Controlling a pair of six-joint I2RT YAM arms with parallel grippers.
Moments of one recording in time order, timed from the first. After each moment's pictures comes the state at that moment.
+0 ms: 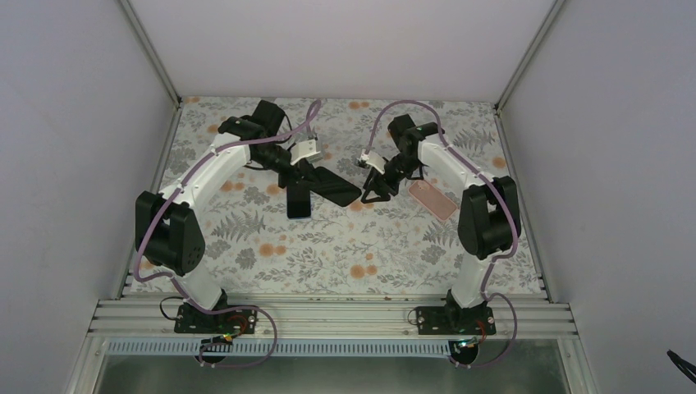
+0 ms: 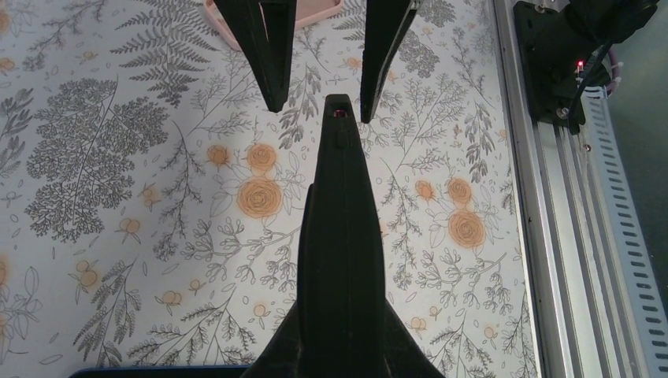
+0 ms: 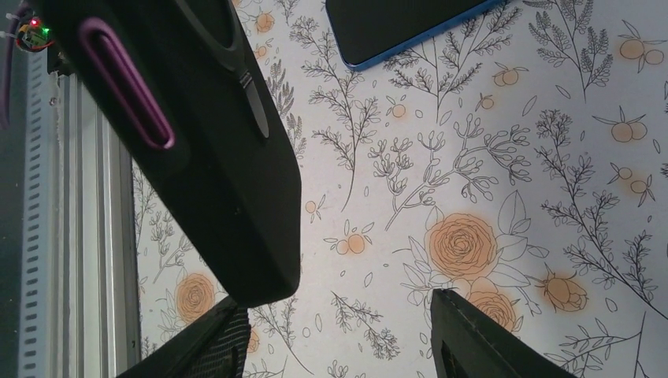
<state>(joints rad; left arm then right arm) -0.38 1.69 1.51 -1.05 0.82 0.84 0.38 1.86 1.52 -1.12 -0.70 -0.87</state>
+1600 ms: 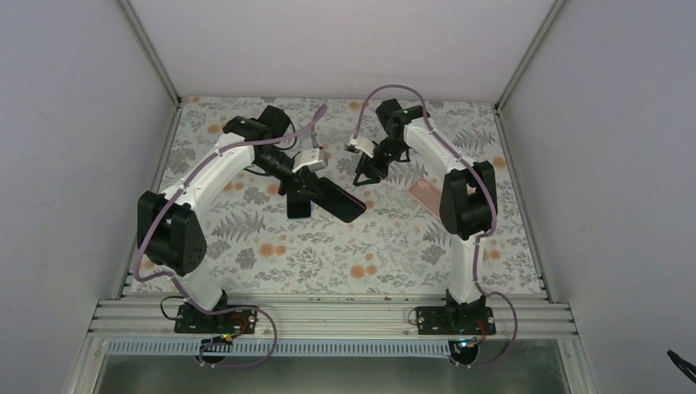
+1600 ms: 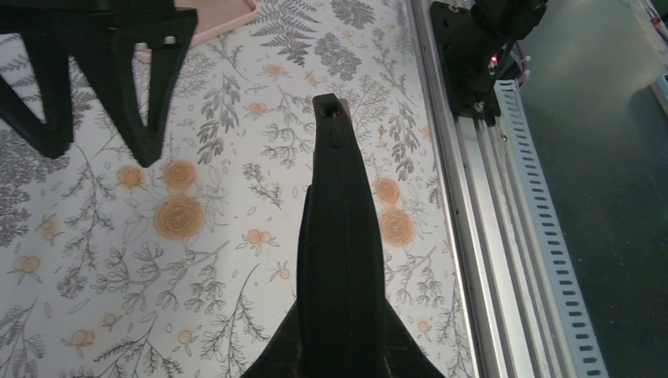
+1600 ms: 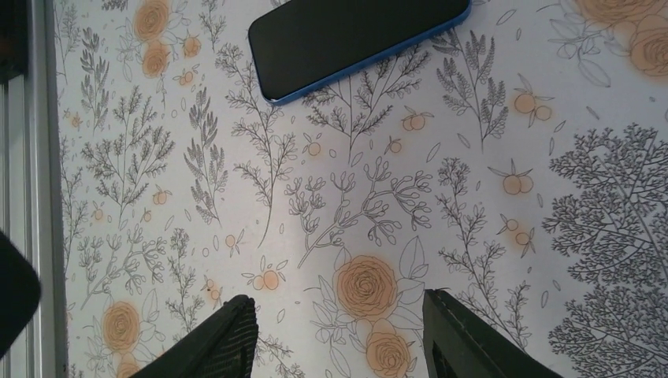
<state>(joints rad) -0.41 1.69 1.54 -1.22 0.90 0.96 0.39 2.09 1.84 -1.19 -0.64 -0.87</state>
